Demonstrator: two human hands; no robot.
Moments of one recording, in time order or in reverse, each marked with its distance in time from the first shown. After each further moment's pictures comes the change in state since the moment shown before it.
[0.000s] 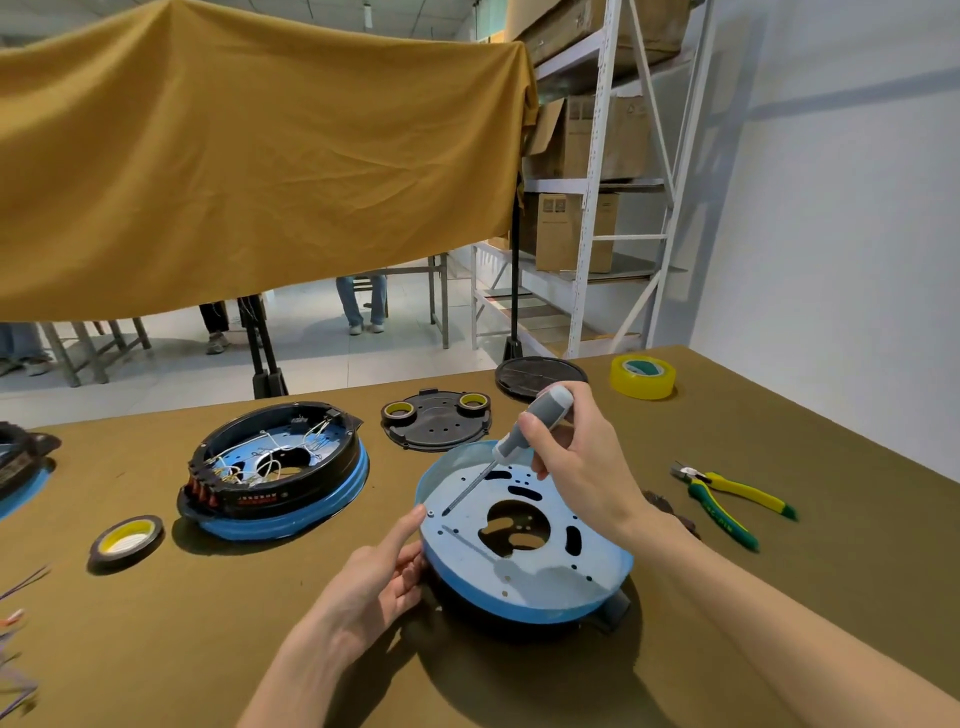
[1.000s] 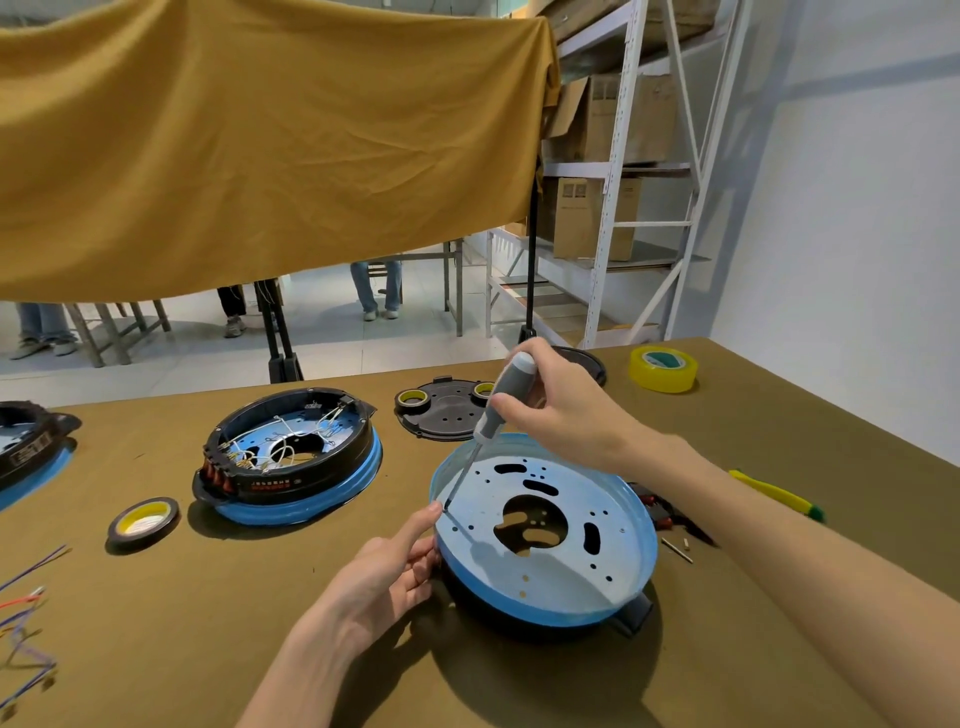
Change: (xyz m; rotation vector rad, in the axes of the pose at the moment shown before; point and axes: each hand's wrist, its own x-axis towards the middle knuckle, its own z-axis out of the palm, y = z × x) left_hand 0.001 0.001 0.001 0.005 0.022 -0.050; right_hand 0.050 -0.025 0.004 -0.234 -0.343 -0.074
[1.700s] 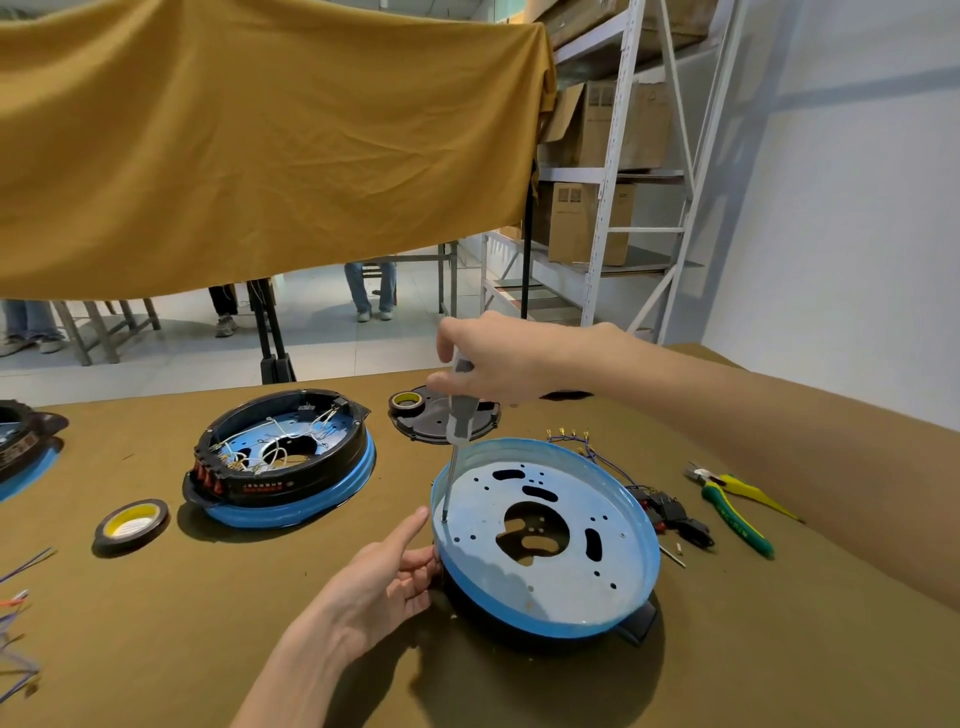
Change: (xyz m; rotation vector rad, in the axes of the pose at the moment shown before) left_hand -0.005 0.001 -0.002 -0.016 -0.033 -0.067; right_hand 0.066 -0.068 -0.010 -0.637 -0.461 -0.037
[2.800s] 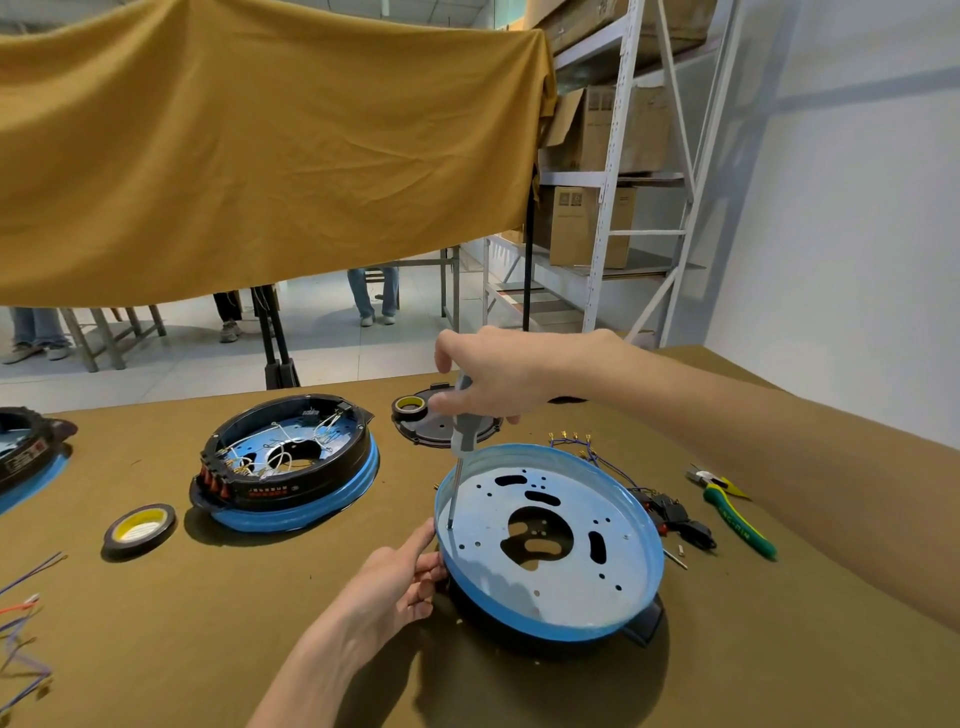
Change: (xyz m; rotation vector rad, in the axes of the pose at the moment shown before) left_hand 0.002 -0.004 0.010 0.175 0.095 0.067; right_hand -0.004 -0.008 -0.001 -0.012 -0.093 0.050
